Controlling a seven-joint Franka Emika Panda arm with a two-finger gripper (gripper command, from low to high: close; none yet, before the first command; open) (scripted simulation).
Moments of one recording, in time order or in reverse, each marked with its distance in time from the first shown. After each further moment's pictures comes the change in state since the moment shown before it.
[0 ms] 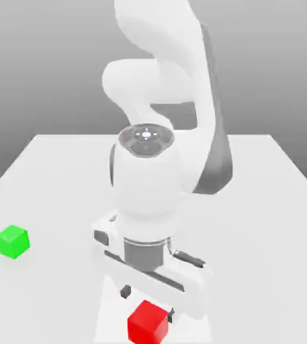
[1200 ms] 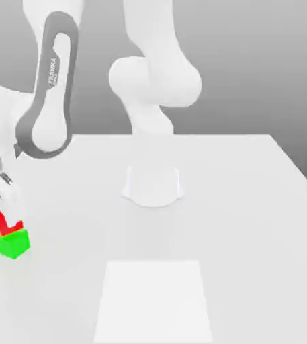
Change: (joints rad) arm -0.597 -0.233 -0.278 -0.270 0.136 0.029 -0.721
